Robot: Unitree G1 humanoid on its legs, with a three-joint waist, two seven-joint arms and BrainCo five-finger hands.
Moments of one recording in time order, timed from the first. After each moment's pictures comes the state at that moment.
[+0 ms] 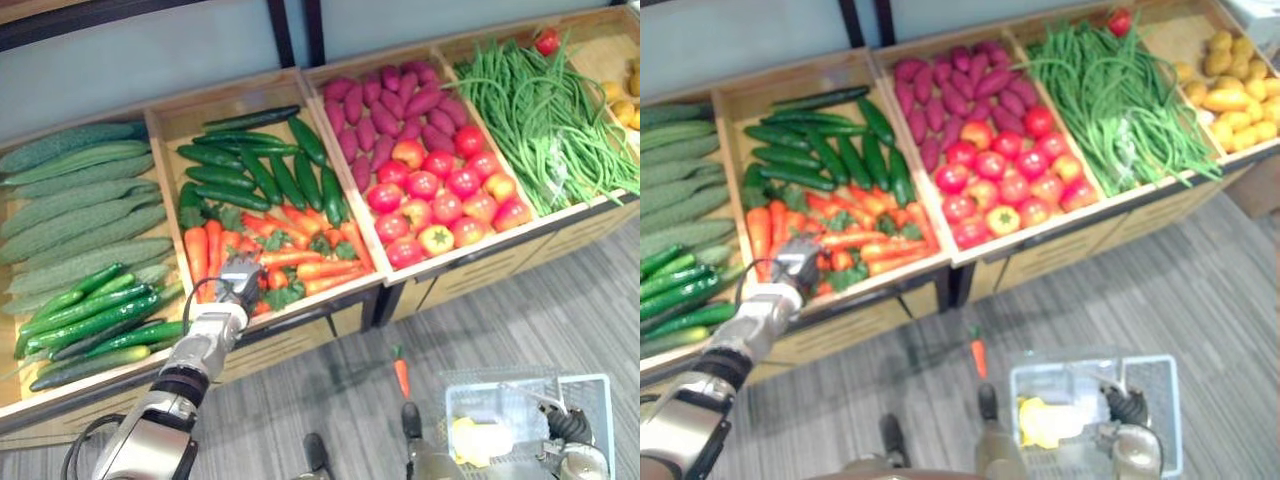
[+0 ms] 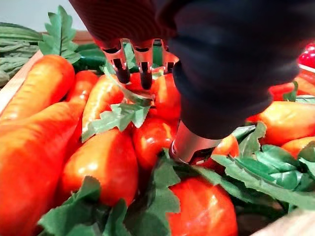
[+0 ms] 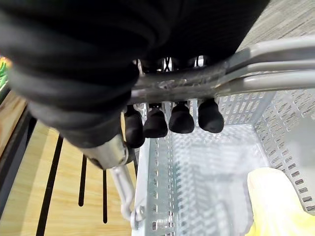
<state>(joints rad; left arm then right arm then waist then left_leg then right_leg) -0.50 0.54 -0.27 0.77 0.91 -0.05 0.26 0.09 -0.25 -0.42 0.79 -0.11 -0.15 -0.12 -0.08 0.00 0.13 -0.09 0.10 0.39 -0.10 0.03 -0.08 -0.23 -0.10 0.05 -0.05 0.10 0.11</state>
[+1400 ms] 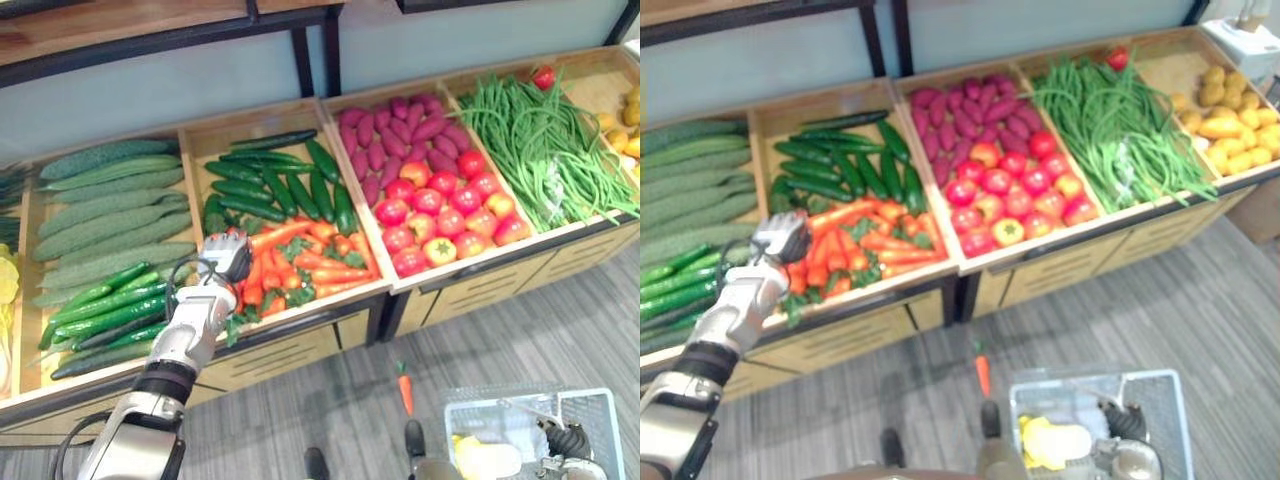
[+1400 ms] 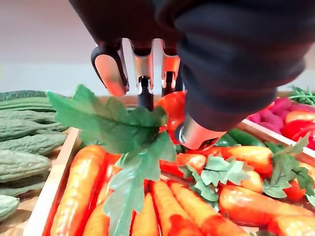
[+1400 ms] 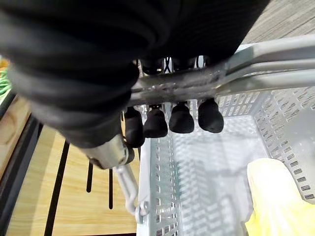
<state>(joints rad) -0.44 0.59 -0.17 0.56 0.92 -0.03 0.26 0.14 -0.23 -0.40 0.80 -0.12 -0.15 -0.12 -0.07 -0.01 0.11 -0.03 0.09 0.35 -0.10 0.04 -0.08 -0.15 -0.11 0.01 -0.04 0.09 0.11</state>
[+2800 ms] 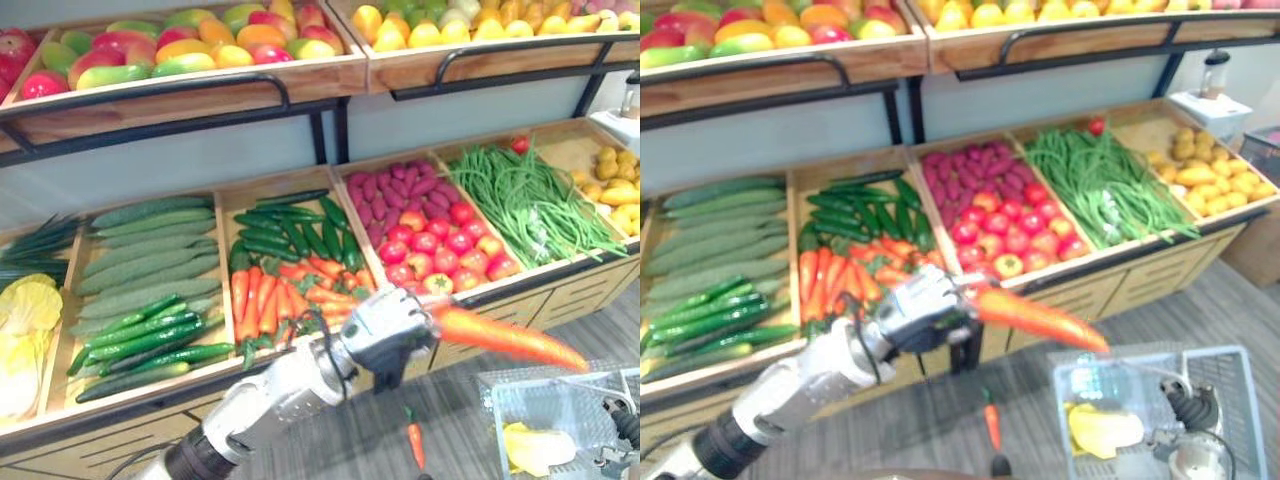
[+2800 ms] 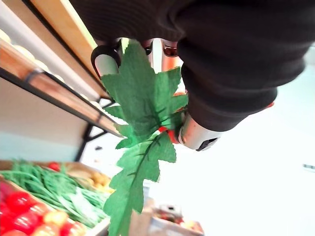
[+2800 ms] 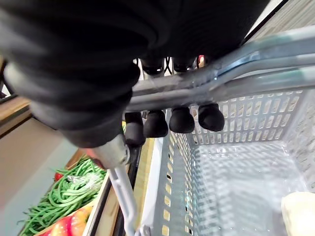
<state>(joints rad) -0.23 0.52 -0.71 -0.36 0.68 -0.35 0.13 0.24 -0.31 -0.57 0.42 -0.20 -0.10 -0.12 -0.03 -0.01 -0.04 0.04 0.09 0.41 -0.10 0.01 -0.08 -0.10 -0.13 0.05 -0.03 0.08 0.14</state>
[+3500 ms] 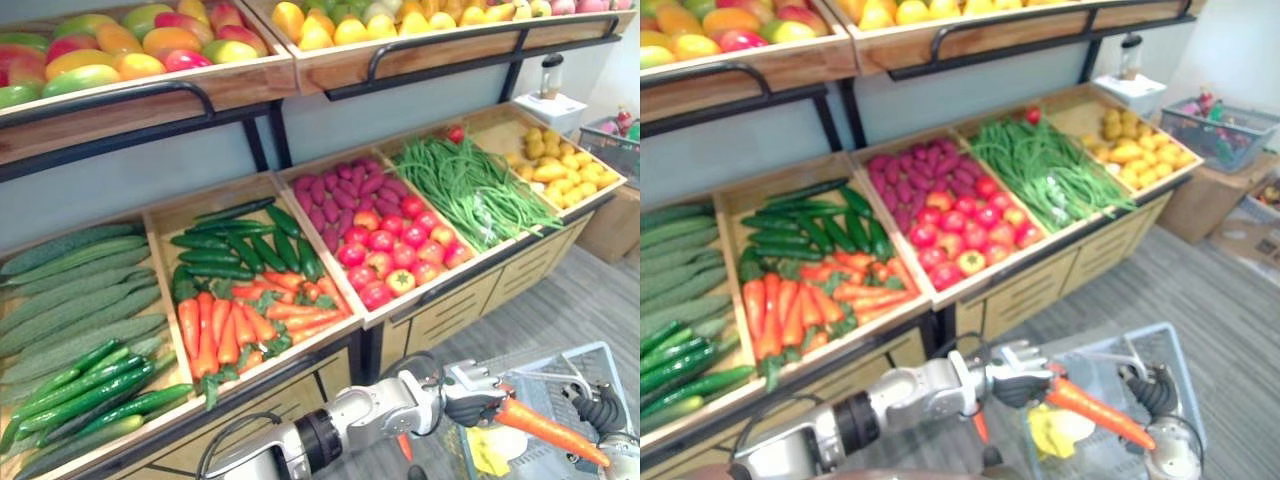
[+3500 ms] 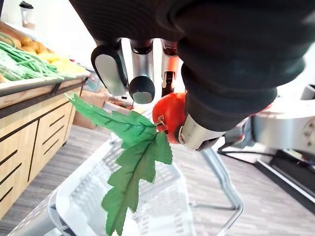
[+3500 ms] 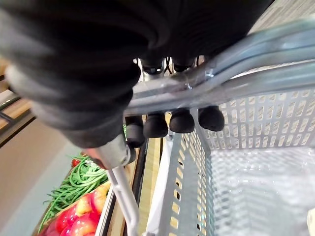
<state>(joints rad) -0.44 0.03 -1.05 0.45 0.85 -0.29 0.04 0.36 -0.28 -0.38 0.19 -0.15 -0.10 -0.01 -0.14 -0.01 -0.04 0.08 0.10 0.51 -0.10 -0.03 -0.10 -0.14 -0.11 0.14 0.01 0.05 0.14</state>
